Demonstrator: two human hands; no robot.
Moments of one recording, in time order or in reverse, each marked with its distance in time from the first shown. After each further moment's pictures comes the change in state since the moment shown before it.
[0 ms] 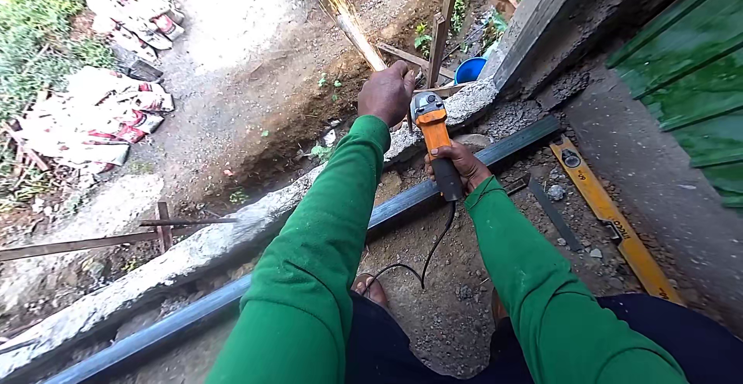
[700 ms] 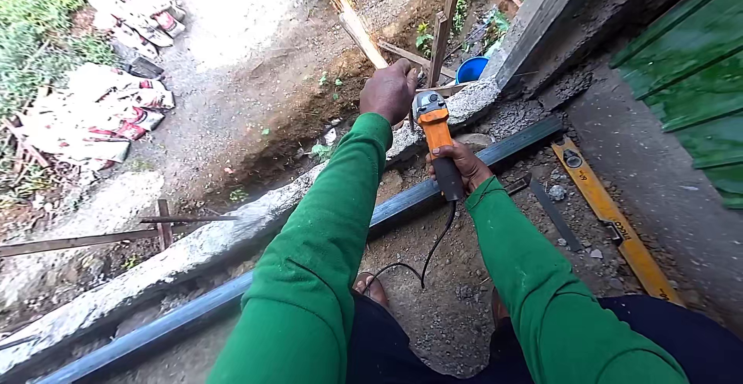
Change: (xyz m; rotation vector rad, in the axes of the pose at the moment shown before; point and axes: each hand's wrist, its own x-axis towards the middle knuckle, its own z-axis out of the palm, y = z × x) left_hand -0.001 0.001 -0.001 0.008 -0.013 -0.010; right_hand 0.003 0.004 -0.003 0.011 -0.024 -0.021
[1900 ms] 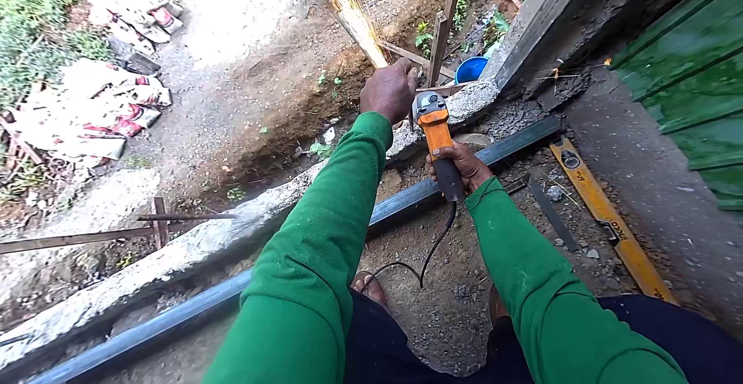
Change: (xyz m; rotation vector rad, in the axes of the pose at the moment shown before) left_hand 0.000 0.000 0.001 -0.005 -0.003 -0.014; right_hand -0.004 -0.001 0.000 -0.013 0.004 0.012
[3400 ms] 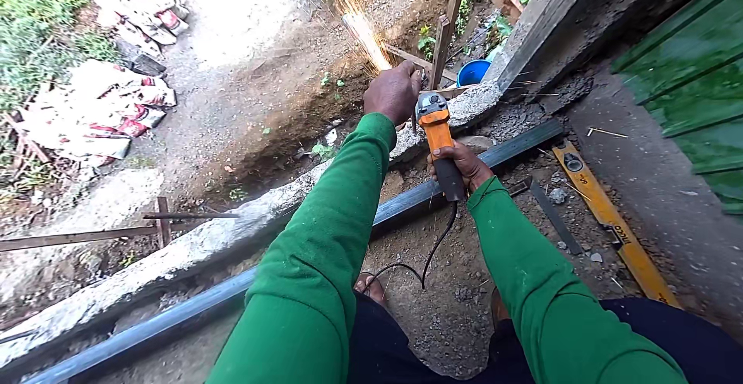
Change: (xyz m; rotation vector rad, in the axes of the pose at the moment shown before) left_hand -0.002 0.001 -0.003 0.009 -0.009 0.000; right_hand 0.006 -0.002 0.003 -0.032 0.015 0.002
